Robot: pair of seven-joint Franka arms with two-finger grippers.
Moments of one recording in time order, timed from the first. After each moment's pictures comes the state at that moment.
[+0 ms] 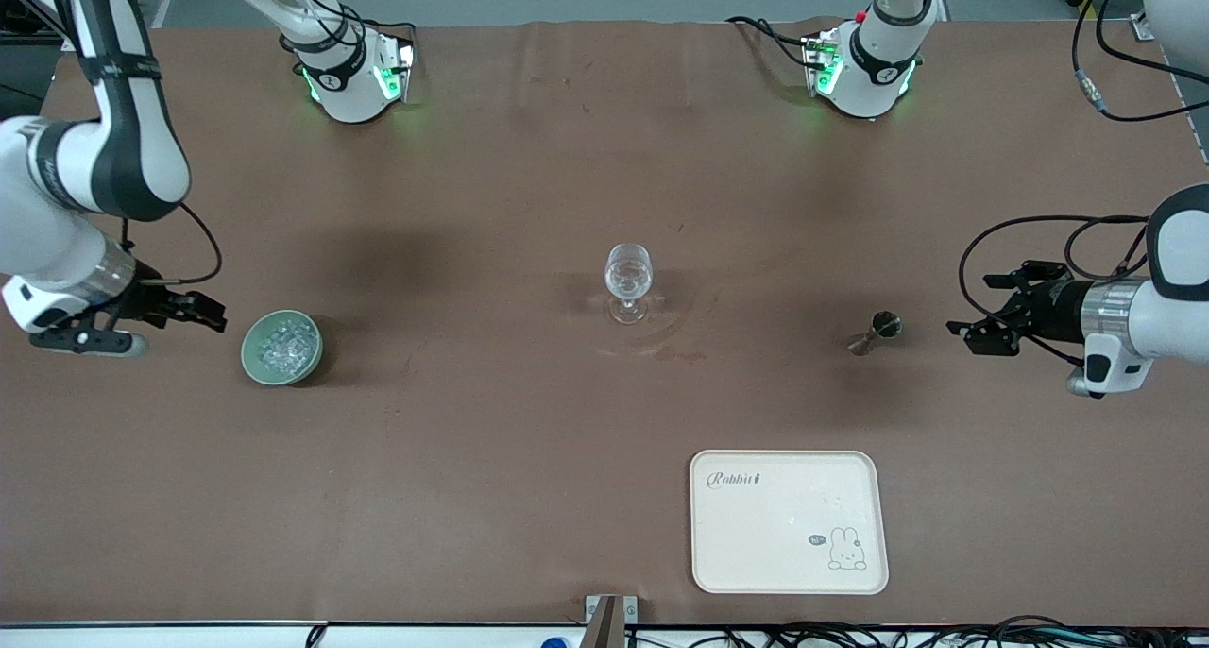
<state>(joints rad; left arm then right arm) 0.21 0.47 -0.14 -1.51 -0.29 1.54 -0.72 -0.04 0.17 -0.10 -2.05 0.01 2.25 -0.07</state>
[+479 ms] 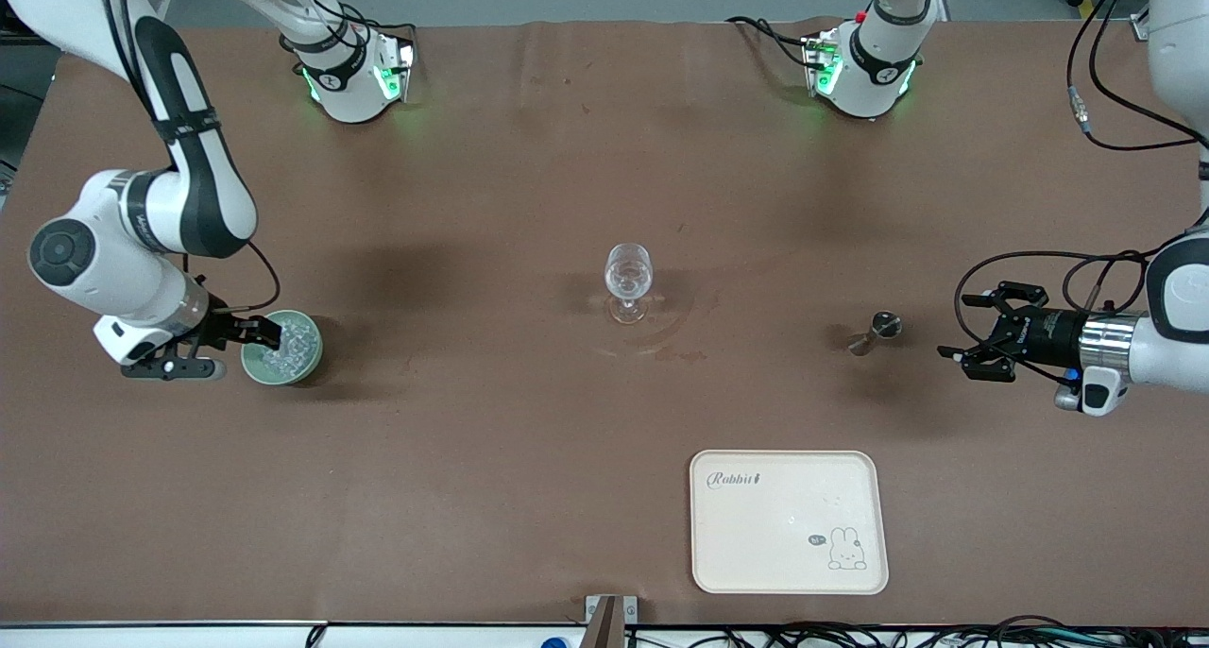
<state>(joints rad) 0.29 0.62 -0.13 -1.49 -0.44 1.55 -0.75 0.03 0.30 -0.09 -2.06 0.01 2.35 -0.07</state>
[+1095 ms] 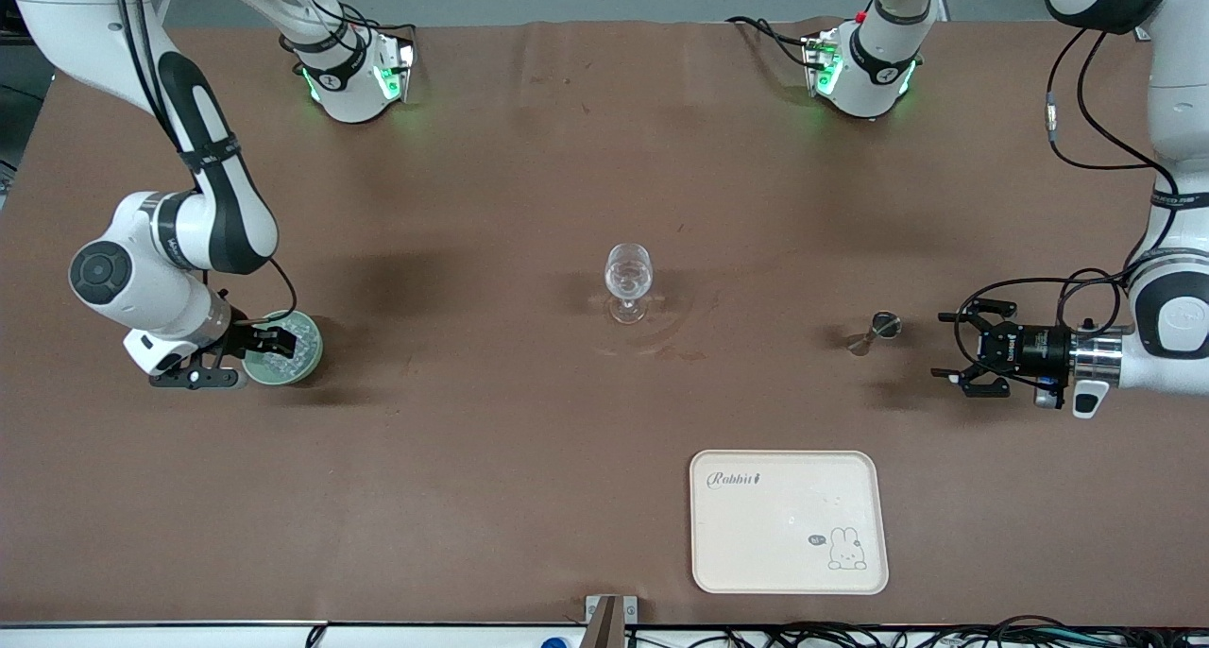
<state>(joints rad) 0.39 0.75 -0.13 -1.54 -0.72 1.60 -0.77 0.03 0.38 -0.09 -2.07 0.01 2.44 -0.07</state>
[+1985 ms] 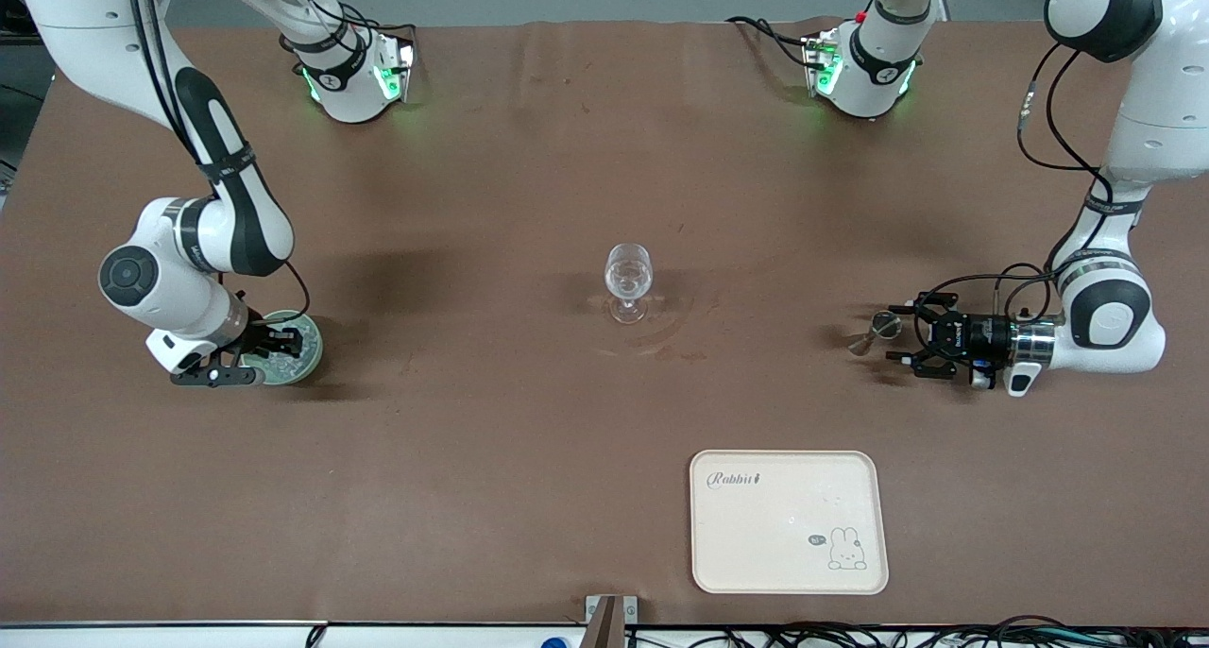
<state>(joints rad) 0.41 0.82 -0.14 -1.70 -0.89 1.64 -0.56 0.03 0.41 -0.09 -2.11 0.01 2.50 -0.07</state>
